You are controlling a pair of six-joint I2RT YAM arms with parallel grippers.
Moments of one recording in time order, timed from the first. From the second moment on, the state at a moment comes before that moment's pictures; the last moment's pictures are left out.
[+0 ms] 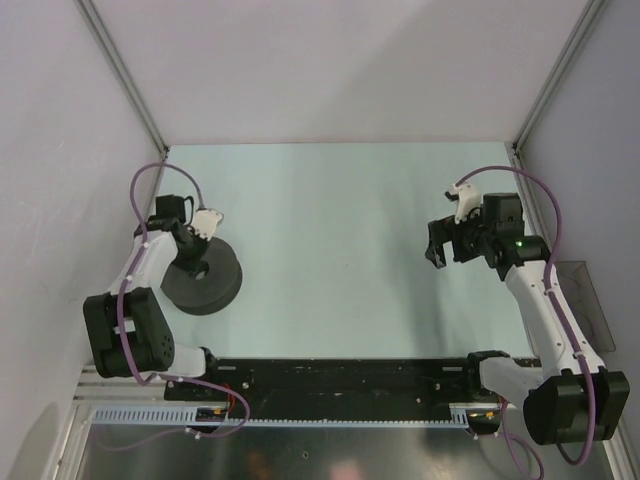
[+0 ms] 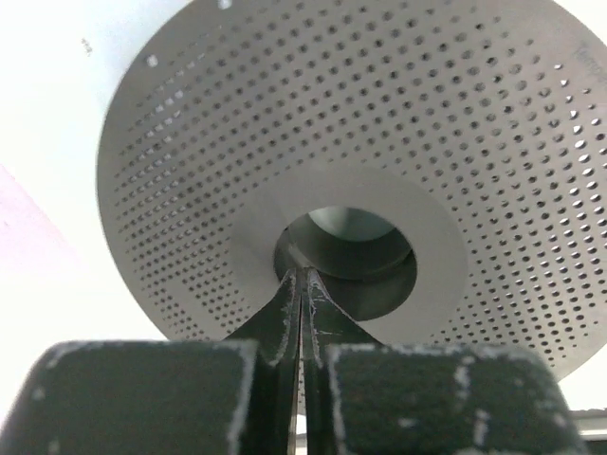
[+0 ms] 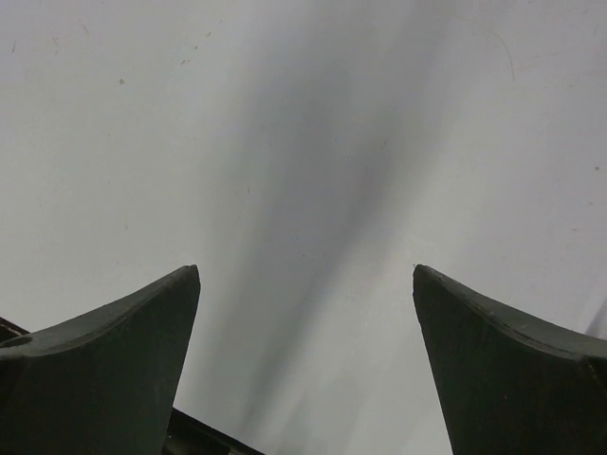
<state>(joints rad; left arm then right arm) 0.17 1.40 0.95 -0.75 0.02 0.62 0.08 1.07 0.96 -0.69 -0.33 -0.20</state>
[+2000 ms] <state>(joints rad) -0.62 1.18 1.32 -0.71 0.23 0.21 -0.76 1.25 1.29 -1.15 -0.29 -0.79</state>
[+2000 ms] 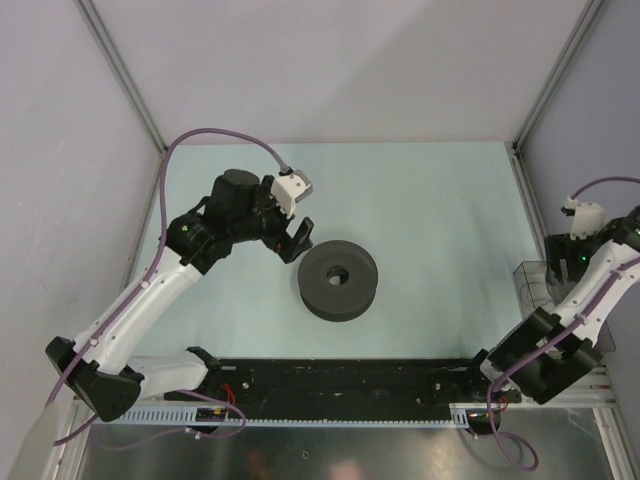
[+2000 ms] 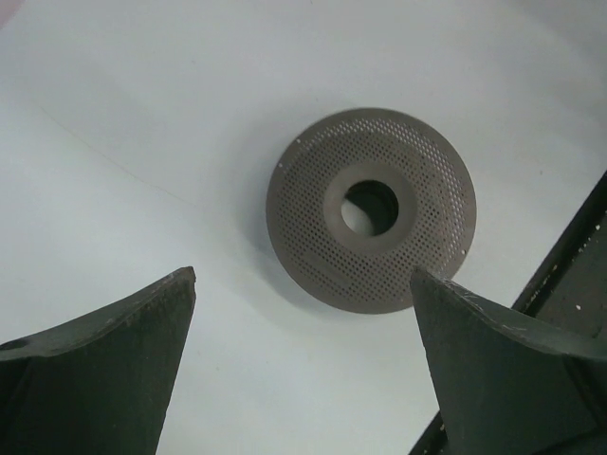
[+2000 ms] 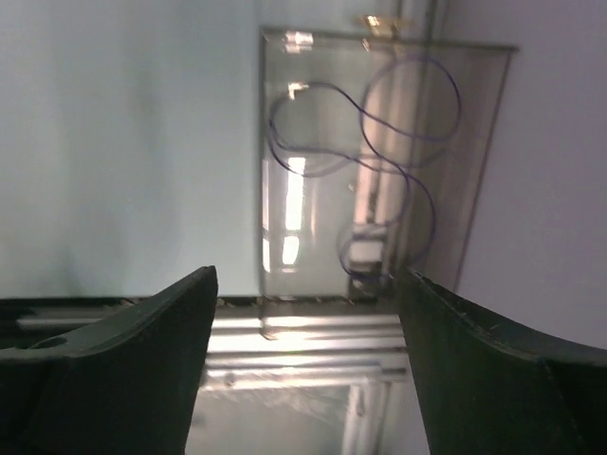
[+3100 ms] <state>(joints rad) -0.60 1.19 1.27 -0.73 0.26 0.13 -0.97 1.52 0.97 -0.77 -0.12 -0.80</state>
